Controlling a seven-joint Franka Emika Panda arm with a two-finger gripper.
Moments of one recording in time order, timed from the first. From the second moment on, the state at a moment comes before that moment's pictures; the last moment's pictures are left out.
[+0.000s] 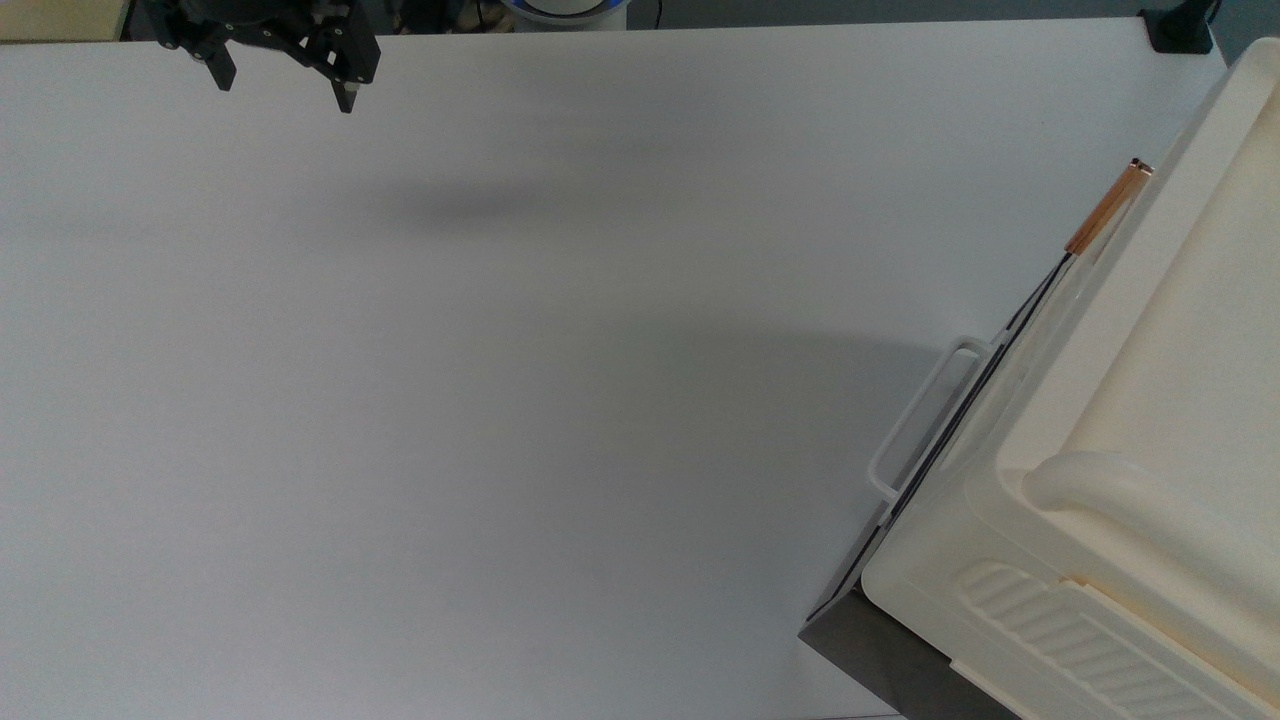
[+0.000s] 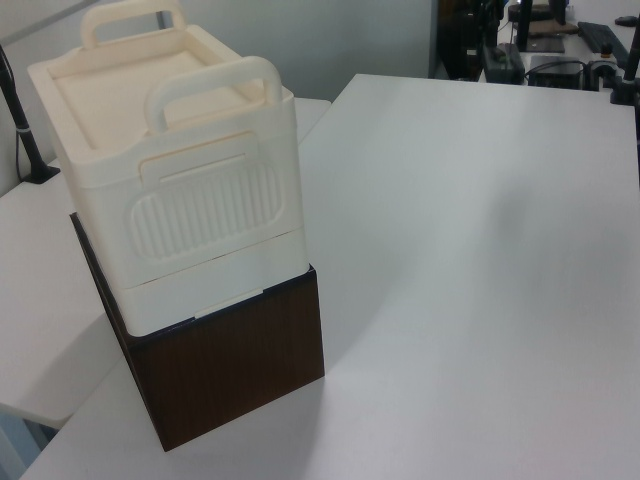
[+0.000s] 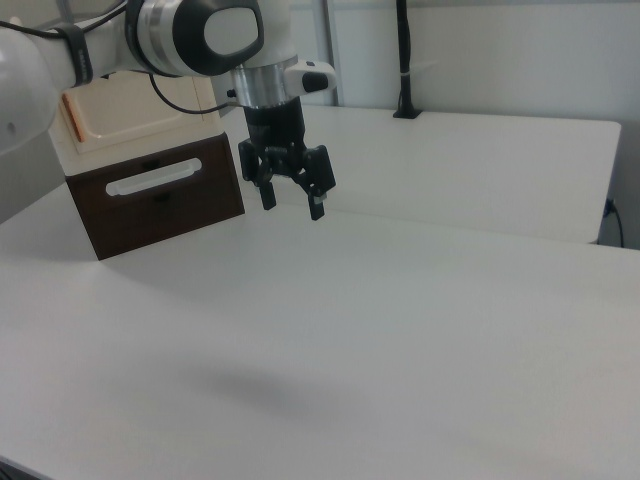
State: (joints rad) arm -0.16 0.19 -0.06 -1.42 -0.09 1.58 -0.09
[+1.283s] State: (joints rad) arm -0.13 0.20 -0.05 -1.41 0.08 1.58 -0.16
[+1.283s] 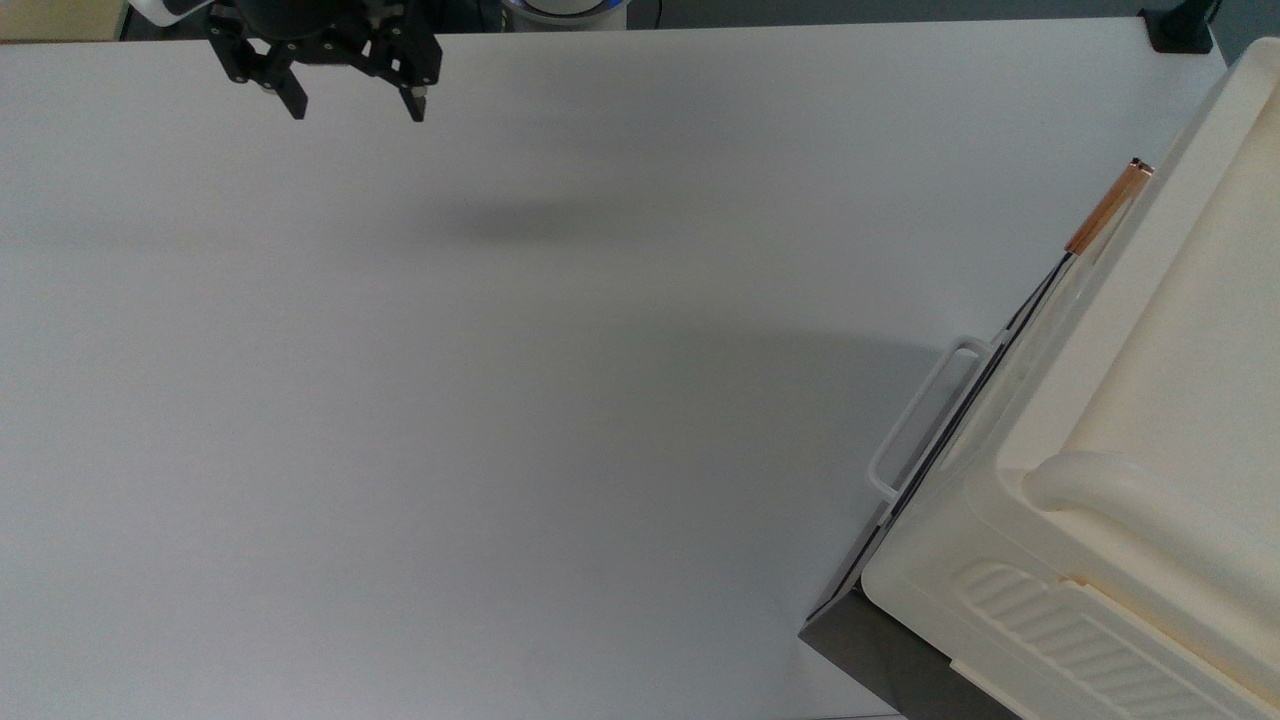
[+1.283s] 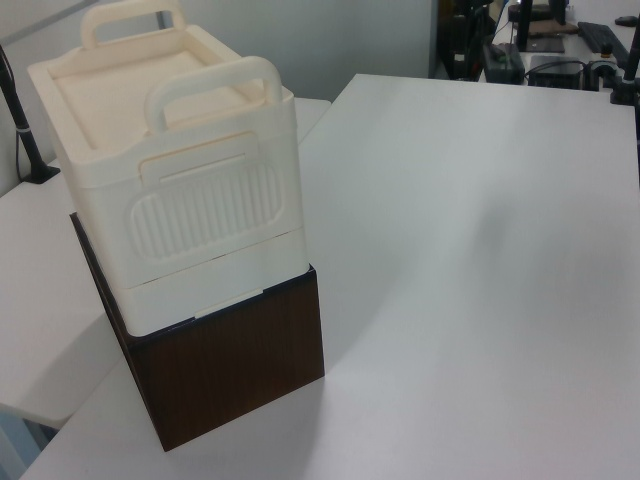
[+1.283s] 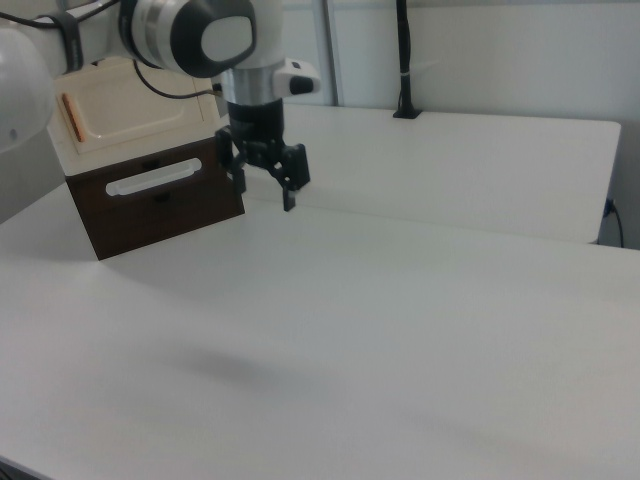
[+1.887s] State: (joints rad) arm 0.33 0.23 -0.11 -1.39 0.09 1.87 -0.23
